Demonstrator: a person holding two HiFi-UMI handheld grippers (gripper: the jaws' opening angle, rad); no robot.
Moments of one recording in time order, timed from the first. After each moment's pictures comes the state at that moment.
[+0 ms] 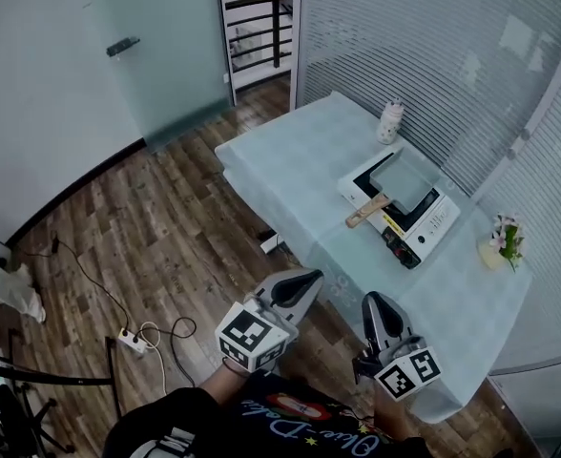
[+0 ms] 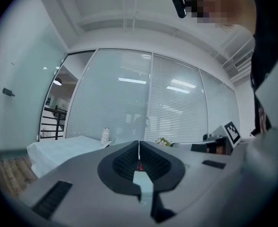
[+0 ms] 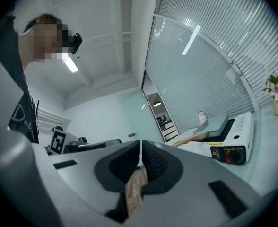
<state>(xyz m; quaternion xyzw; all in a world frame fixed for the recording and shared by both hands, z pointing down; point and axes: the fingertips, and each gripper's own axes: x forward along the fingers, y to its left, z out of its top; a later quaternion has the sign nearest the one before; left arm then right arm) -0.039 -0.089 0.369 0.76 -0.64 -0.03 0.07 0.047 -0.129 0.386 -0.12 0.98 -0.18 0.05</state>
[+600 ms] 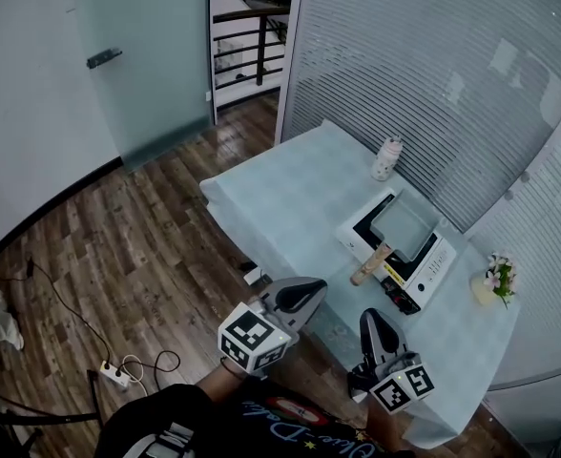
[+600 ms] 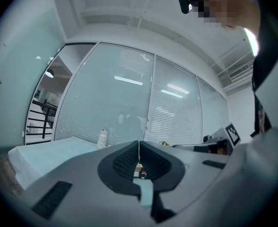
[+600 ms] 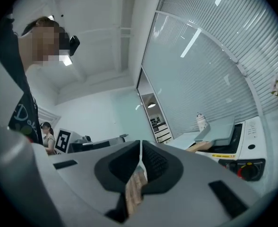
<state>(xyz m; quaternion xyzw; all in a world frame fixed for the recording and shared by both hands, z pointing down) -0.132 -0.162 0.368 0.80 -0.59 -0.05 0.07 -0.041 -0.184 0.381 -0.16 0.97 -0.16 0.05</state>
